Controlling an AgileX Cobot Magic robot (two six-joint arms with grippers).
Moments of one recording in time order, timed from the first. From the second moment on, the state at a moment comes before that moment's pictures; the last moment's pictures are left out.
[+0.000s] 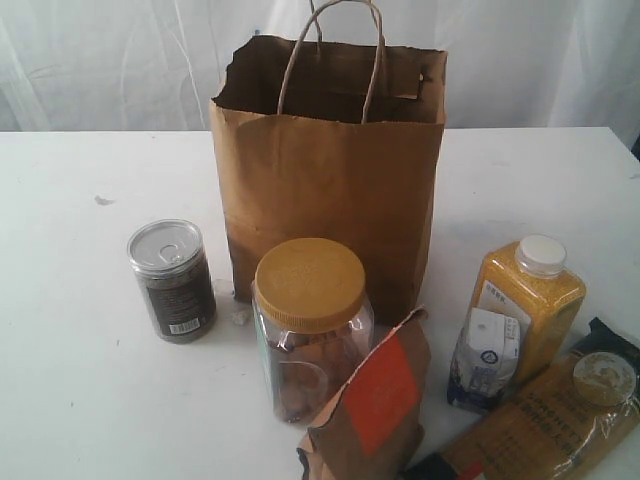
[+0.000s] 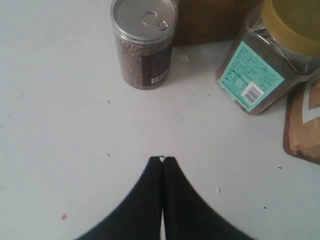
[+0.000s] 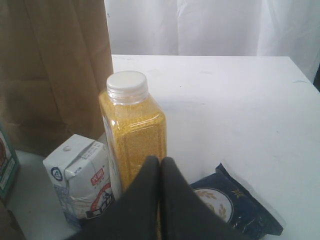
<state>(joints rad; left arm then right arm) -0.72 0.62 -0.62 0.18 0.86 -0.37 0.17 0.01 -0.01 0.00 0.29 0.08</state>
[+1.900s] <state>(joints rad) -0.37 0.00 0.02 -0.26 0.23 0.06 0.17 0.01 -0.01 0.00 0.29 0.08</state>
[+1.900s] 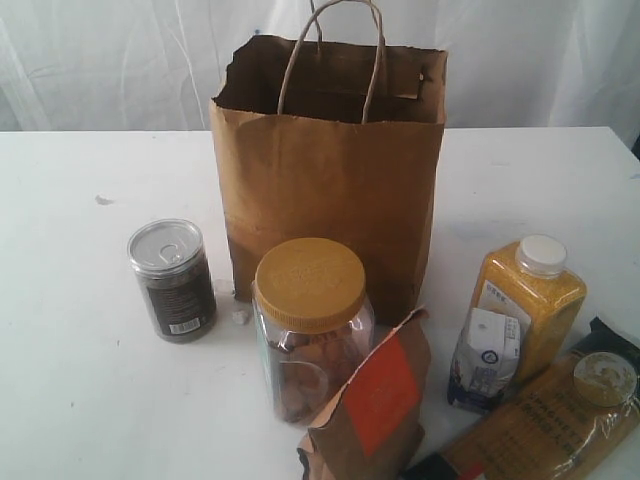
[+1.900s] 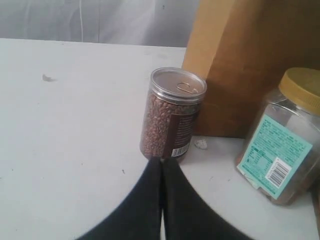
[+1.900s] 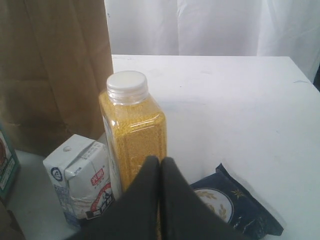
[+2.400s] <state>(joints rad) -0.37 0.00 0.02 -0.26 0.24 0.08 0.17 0.01 -0.01 0.00 0.29 0.08</state>
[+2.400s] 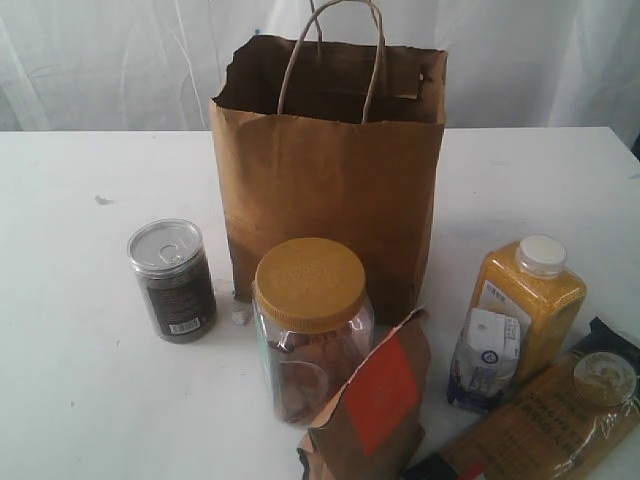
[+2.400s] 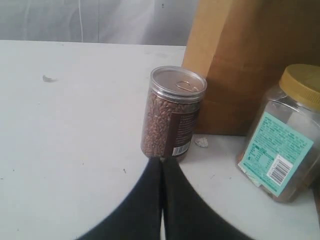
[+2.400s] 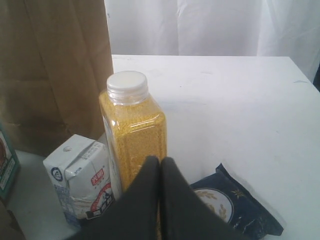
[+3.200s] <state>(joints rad) -0.37 0.00 0.02 -0.26 0.24 0.08 0.17 0.01 -0.01 -0.02 0.28 0.07</state>
